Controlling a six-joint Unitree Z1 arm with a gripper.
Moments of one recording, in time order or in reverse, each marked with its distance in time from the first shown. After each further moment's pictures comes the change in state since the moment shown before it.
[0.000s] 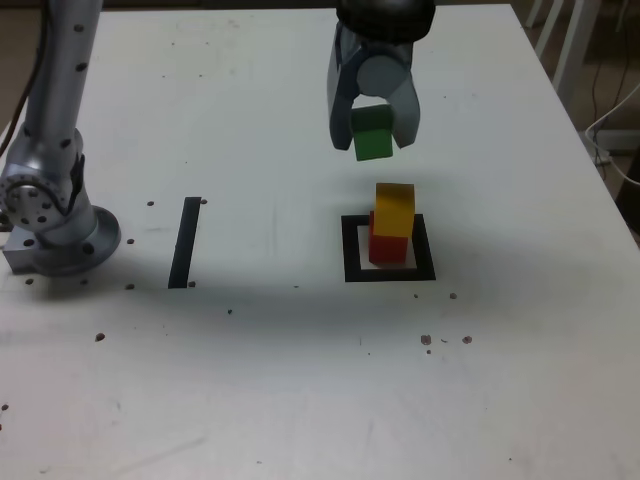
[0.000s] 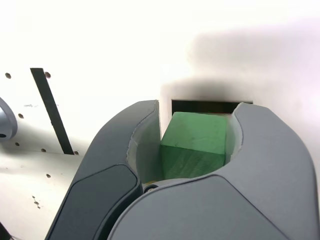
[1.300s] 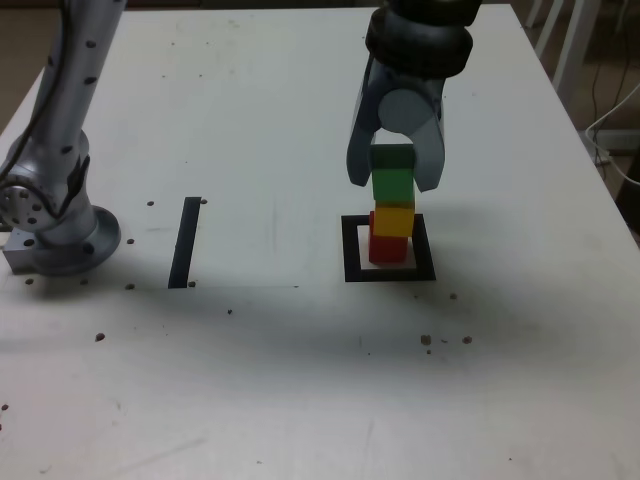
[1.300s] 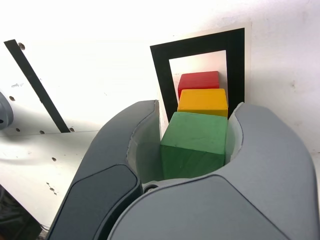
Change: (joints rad) arm -0.135 0.093 -0.128 0.080 -0.063 0.028
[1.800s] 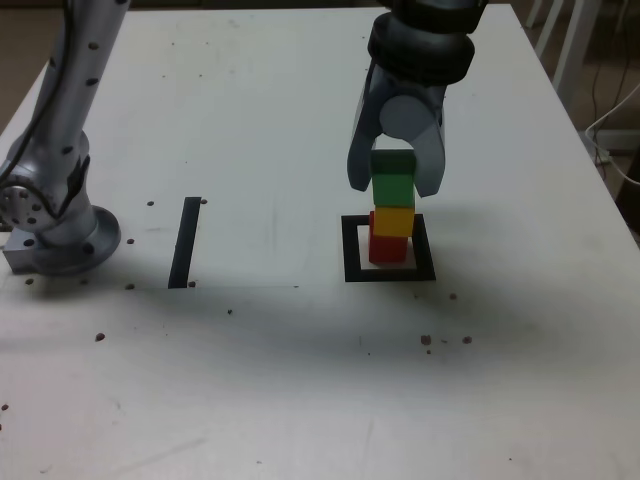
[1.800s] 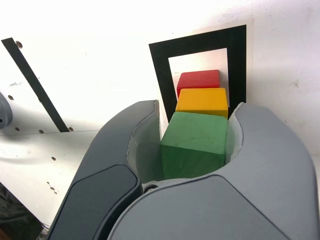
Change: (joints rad) arm -0.004 0.011 0.004 -0.002 -0.004 0.000
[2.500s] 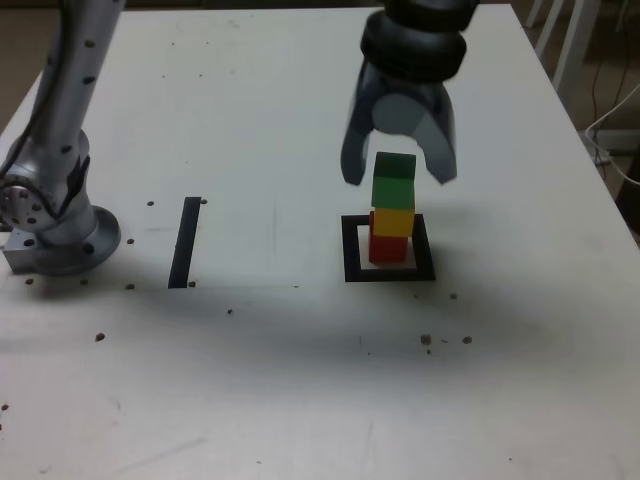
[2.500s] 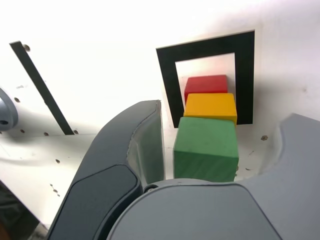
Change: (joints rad) arm 0.000 -0.039 0.034 -0.005 0.038 -0.016
